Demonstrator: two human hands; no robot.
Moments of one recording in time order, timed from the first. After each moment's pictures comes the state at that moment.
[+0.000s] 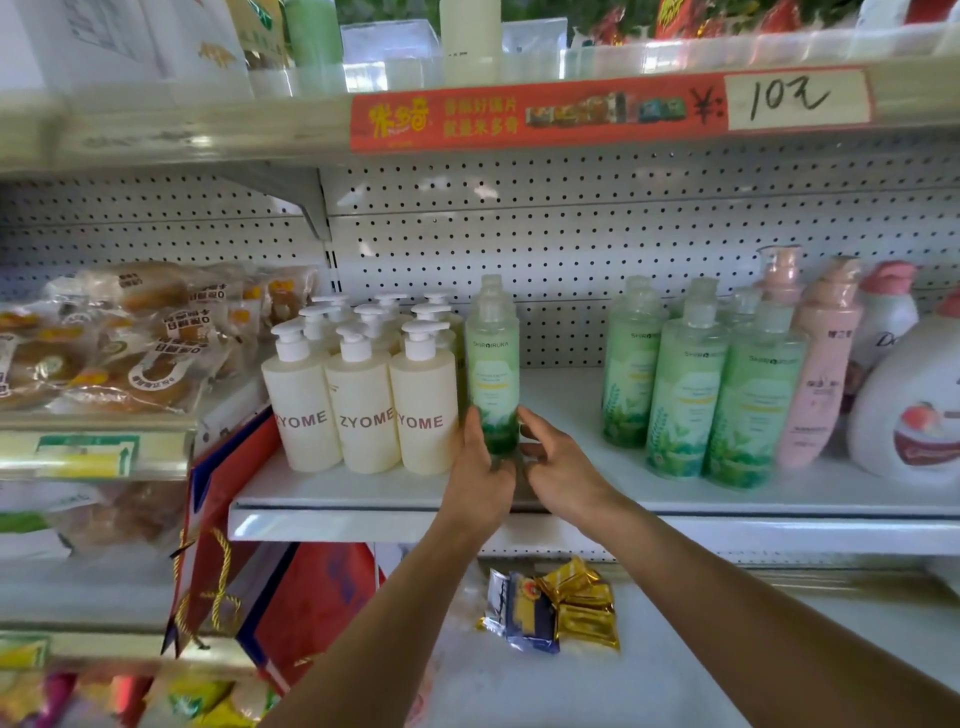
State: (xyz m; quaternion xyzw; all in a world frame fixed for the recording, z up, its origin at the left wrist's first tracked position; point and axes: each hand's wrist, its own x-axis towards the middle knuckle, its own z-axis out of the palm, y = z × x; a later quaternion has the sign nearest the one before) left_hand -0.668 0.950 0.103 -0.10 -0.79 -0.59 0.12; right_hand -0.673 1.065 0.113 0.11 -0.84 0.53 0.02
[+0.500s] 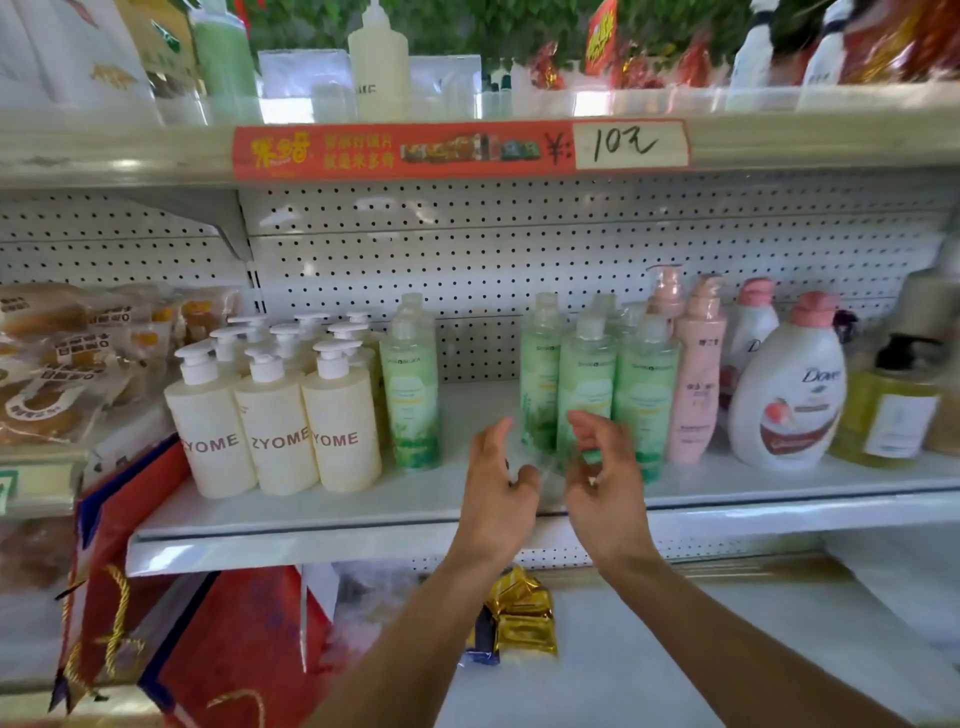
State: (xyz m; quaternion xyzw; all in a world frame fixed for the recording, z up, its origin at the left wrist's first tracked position) left_hand -0.640 1.045 0.107 -0.14 -0.79 -0.58 0.11; right_hand -0.613 1.155 0.109 0.01 -0.79 0.50 0.36
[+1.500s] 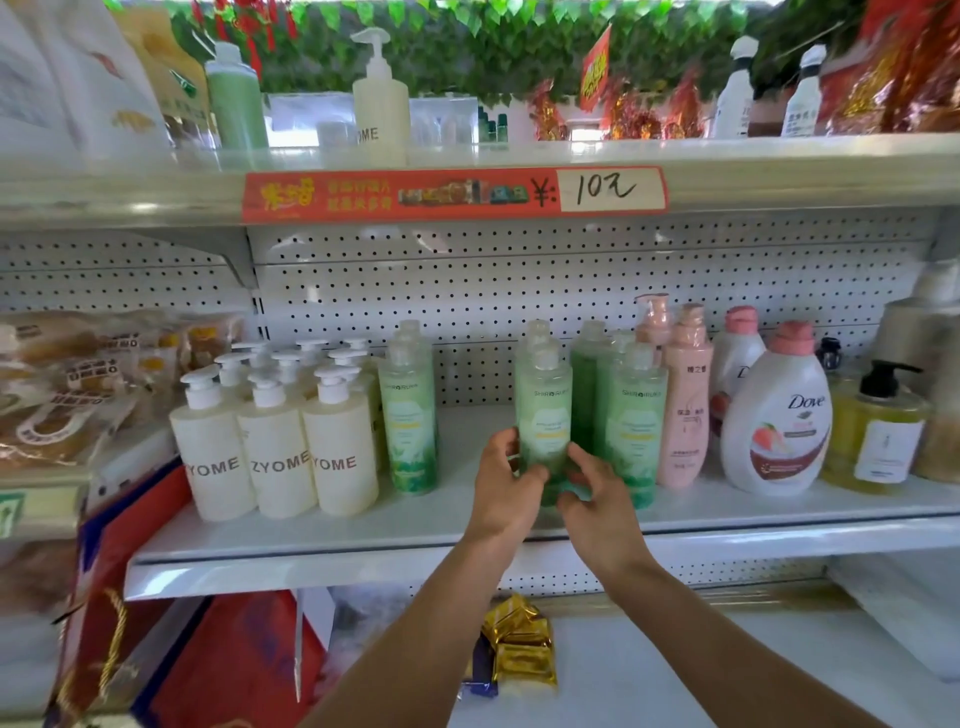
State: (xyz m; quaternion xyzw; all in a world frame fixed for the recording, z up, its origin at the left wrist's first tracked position) left_hand -0.659 1.065 0.128 -0.09 -0.73 -0.68 0.06; right_hand -0.618 1.163 0.115 -0.01 -0.80 0.57 0.21
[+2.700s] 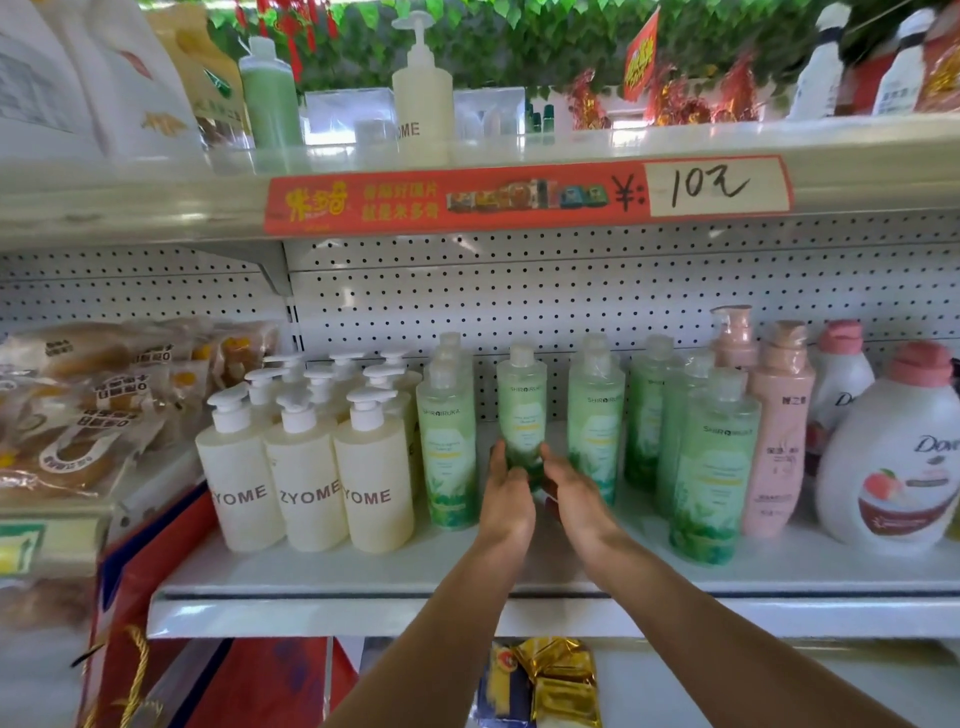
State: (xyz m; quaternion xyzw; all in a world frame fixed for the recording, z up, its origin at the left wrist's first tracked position) left_hand -0.722 1.034 0.121 0.00 -0.69 -0.72 0.03; right_hand -0.720 1.118 0.117 -0.06 -0.69 0.72 0.02
